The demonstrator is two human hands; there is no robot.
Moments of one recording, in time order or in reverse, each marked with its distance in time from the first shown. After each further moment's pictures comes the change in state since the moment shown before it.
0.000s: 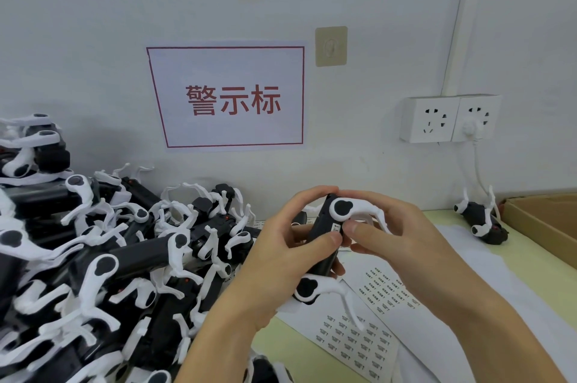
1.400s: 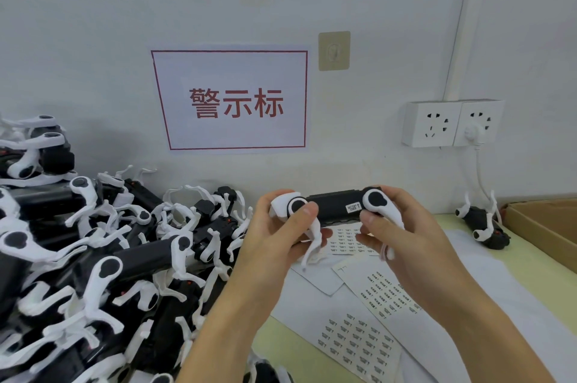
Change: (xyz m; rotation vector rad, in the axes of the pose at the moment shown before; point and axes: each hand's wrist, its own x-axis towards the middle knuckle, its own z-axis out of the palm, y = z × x) left_hand 0.007 -0.003 -0.004 -0.285 0.292 0.015; right_hand 0.011 0.031 -0.002 0.211 0.222 0.047
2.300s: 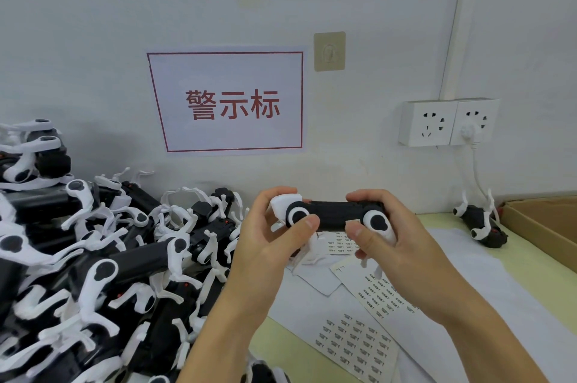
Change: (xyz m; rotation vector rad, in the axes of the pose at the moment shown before) left_hand -0.004 -0.003 -0.003 0.147 -0.013 0.113; right_hand -0.007 -0.007 0.000 -0.231 -0.089 -0.137
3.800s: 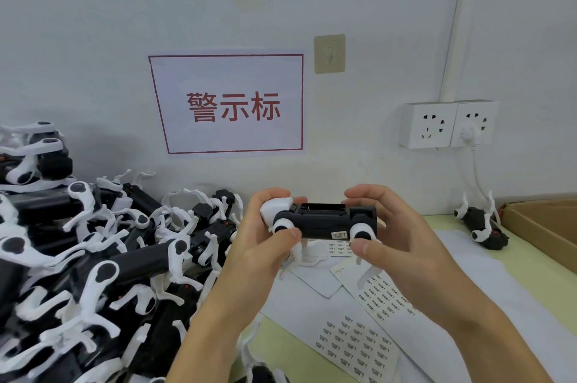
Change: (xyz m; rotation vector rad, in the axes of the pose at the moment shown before) left_hand 0.002 0.003 -0.012 -0.041 -0.101 -0.024; right_hand 0.000 -0.001 -0.008 0.200 -0.175 -0.038
